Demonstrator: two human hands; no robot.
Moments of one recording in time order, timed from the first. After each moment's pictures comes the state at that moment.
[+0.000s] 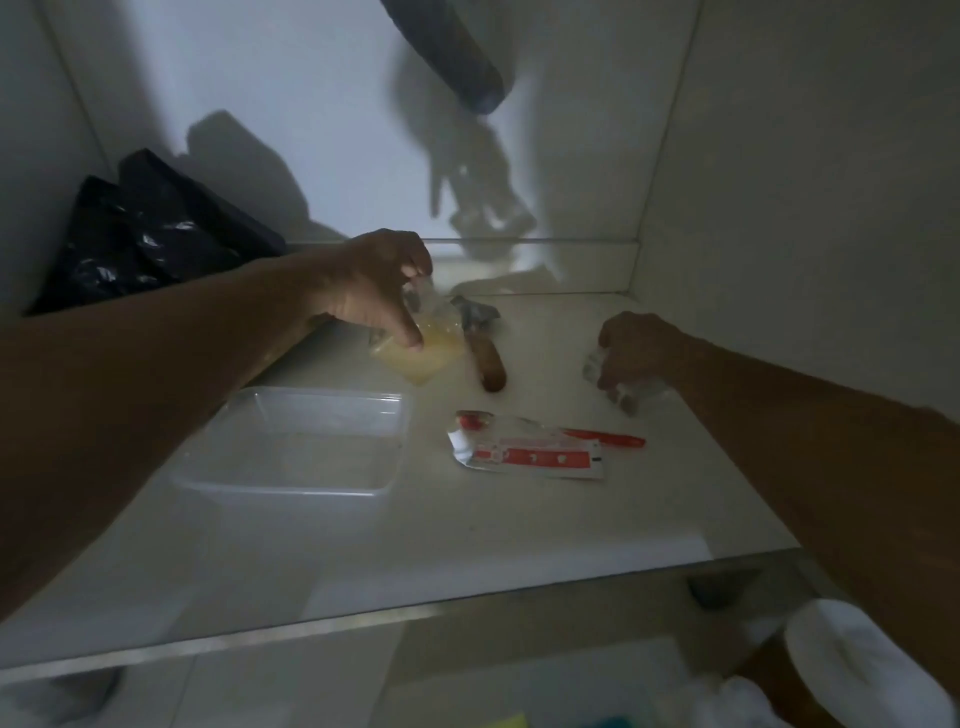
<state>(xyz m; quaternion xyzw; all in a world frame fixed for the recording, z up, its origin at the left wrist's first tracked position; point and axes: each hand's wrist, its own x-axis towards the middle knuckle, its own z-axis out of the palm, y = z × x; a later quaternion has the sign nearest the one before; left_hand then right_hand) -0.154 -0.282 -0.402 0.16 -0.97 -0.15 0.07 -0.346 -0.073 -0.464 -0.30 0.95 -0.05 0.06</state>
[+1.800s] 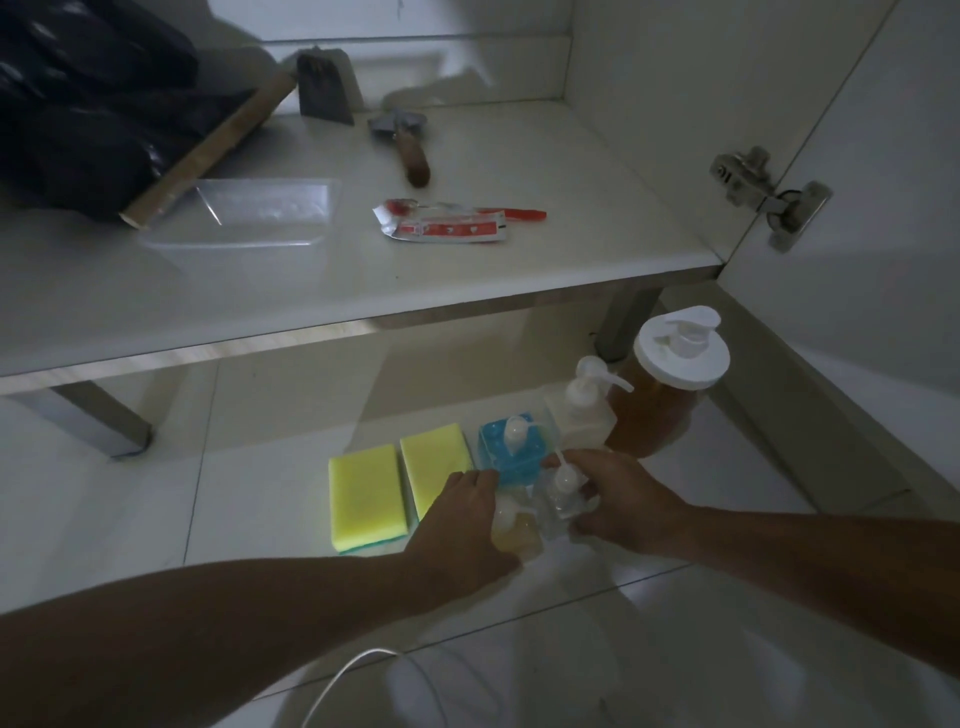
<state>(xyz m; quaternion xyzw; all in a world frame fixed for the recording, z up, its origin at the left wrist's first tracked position) 0.021 0.018 -0.664 0.12 -0.96 -0.24 -0.06 -0.113 0.179 -0.647 -0.37 0.84 -0.27 0.28</state>
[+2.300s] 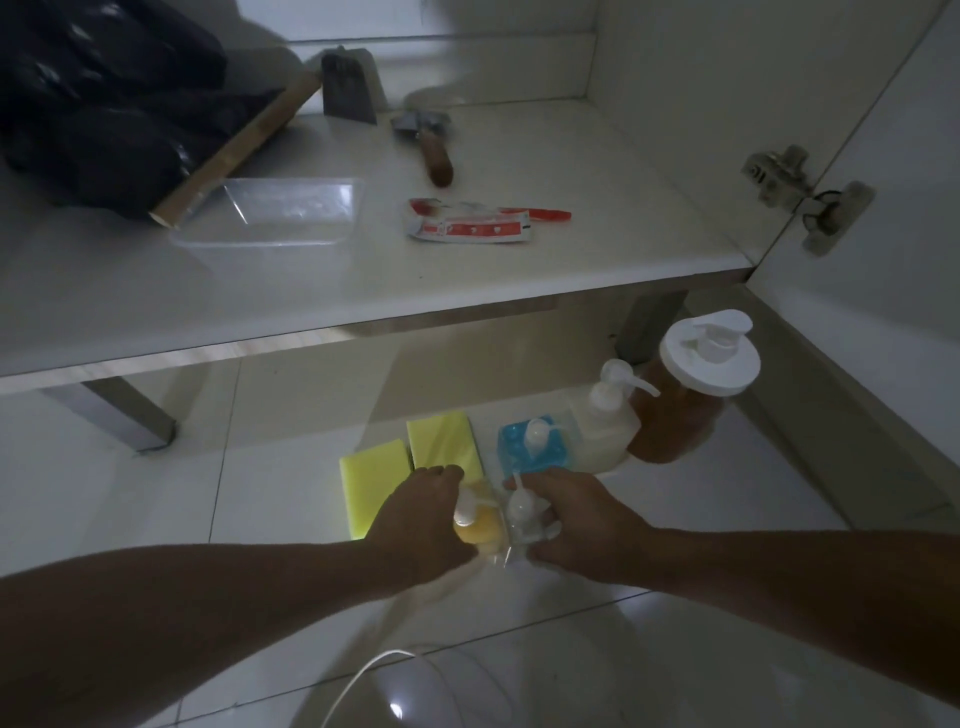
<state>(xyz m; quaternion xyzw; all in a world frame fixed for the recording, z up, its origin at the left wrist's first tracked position) 0.041 -0.031 -0.659 0.17 -0.96 -0.18 -0.08 -0.076 0.138 -0.657 -0.42 0.81 -0.28 0.29</state>
